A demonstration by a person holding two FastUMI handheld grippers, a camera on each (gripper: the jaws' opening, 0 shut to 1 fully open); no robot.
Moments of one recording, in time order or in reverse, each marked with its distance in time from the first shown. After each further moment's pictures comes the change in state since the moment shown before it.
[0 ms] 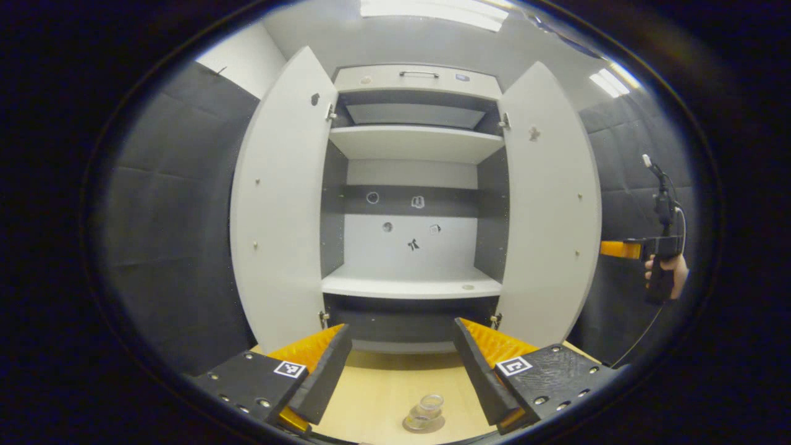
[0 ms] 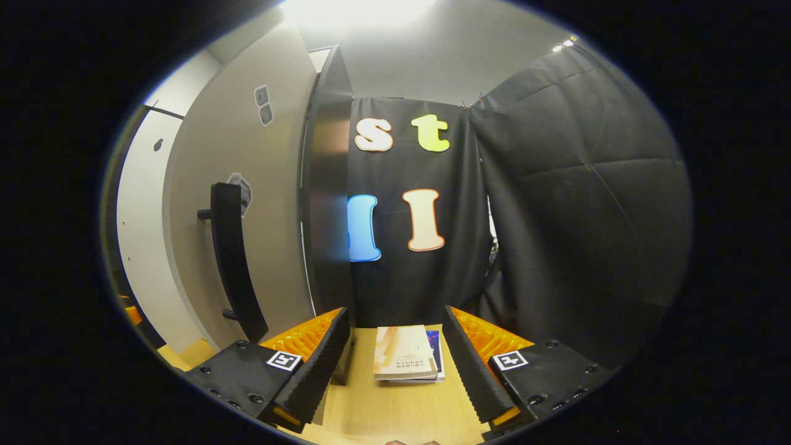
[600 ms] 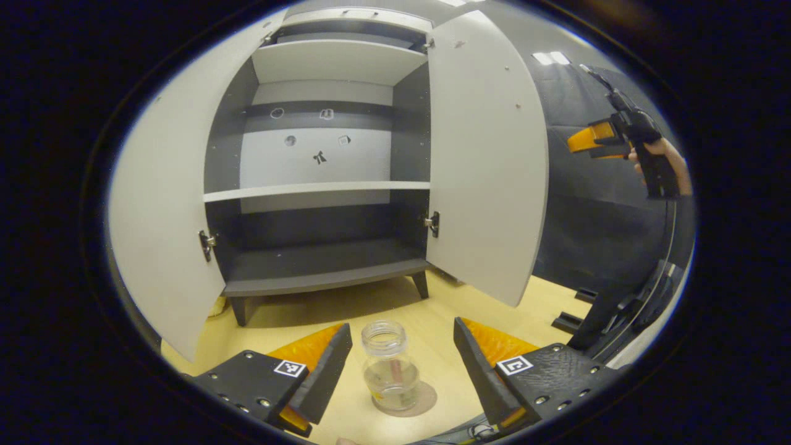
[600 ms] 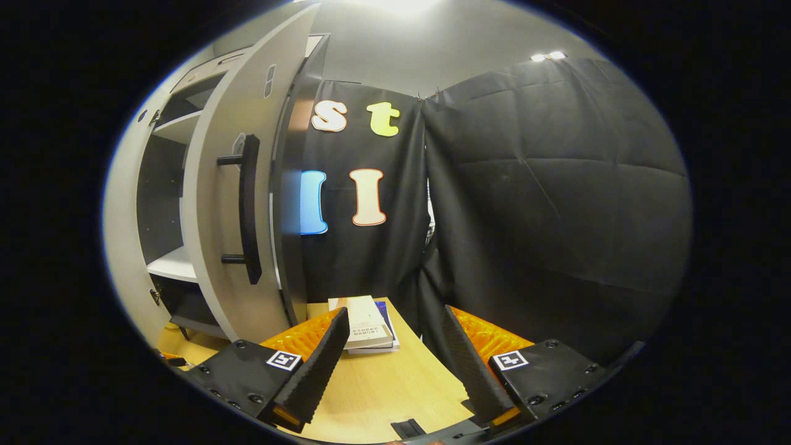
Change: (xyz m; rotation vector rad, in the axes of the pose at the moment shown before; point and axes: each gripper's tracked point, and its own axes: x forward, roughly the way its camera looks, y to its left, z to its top) left arm 0.043 -0.072 -0.224 0.068 0.196 -0.483; right arm -0.069 -0.009 -0.050 -0.003 0.095 -0.331
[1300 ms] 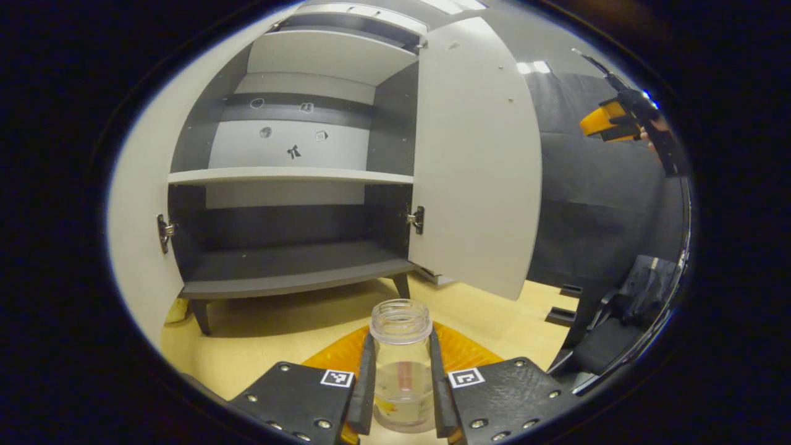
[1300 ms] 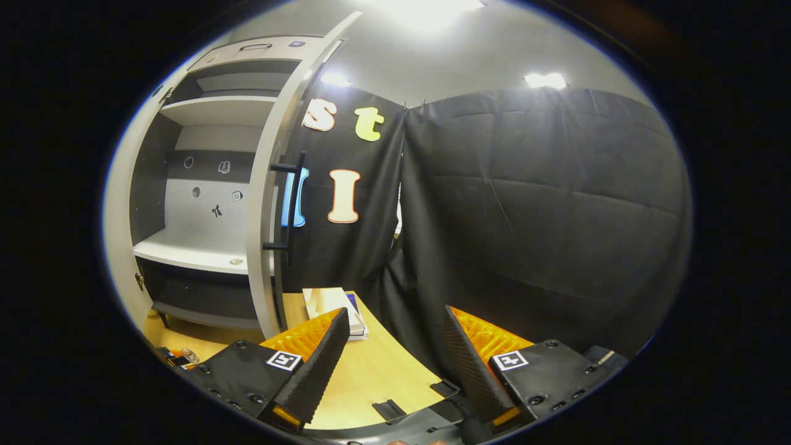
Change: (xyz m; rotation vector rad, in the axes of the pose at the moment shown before) left arm 0.057 0.012 -0.049 0.025 -0.050 -0.190; right arm -0.091 0.018 0.007 -0.097 0.007 -0.222
